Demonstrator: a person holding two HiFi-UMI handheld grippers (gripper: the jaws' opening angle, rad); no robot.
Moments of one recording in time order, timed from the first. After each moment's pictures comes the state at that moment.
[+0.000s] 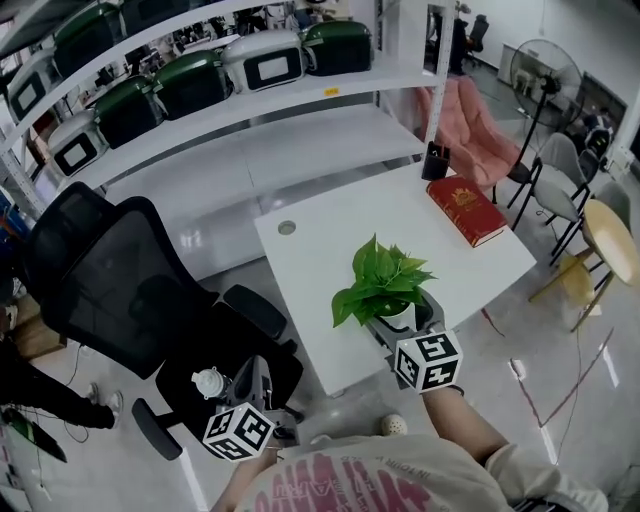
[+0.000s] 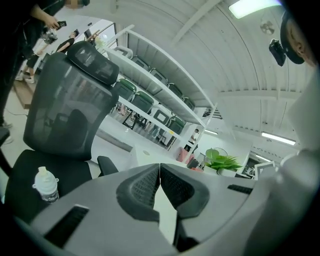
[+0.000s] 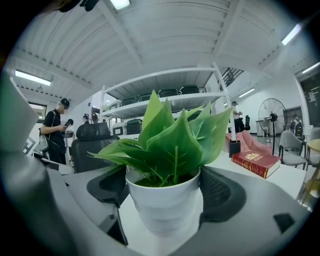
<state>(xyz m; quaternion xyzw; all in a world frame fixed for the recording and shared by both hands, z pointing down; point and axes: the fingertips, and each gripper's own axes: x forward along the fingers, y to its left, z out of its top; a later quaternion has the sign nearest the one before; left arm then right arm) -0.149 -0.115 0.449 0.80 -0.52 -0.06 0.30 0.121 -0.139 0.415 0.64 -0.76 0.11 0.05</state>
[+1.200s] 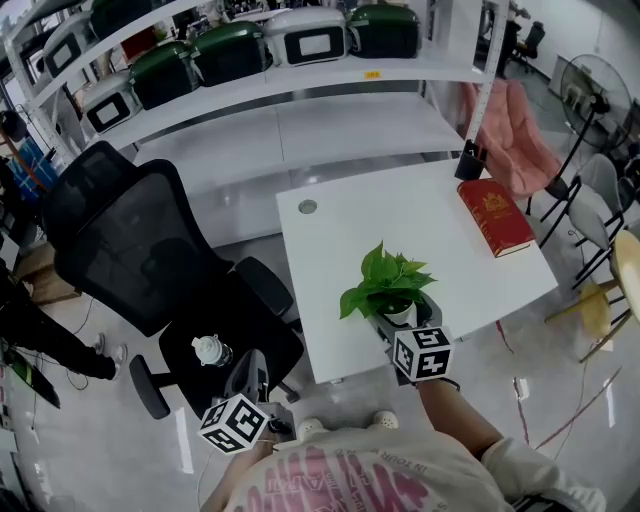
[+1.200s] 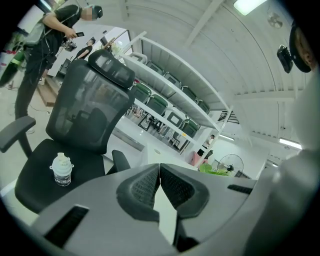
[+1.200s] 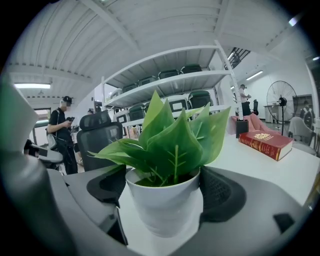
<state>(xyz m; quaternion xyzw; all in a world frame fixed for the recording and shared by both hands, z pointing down) -0.141 -0.087 0.466 0.73 -0.59 -0.07 0.34 0.143 -0.163 0.491 0.59 -0.78 0.18 0.09</state>
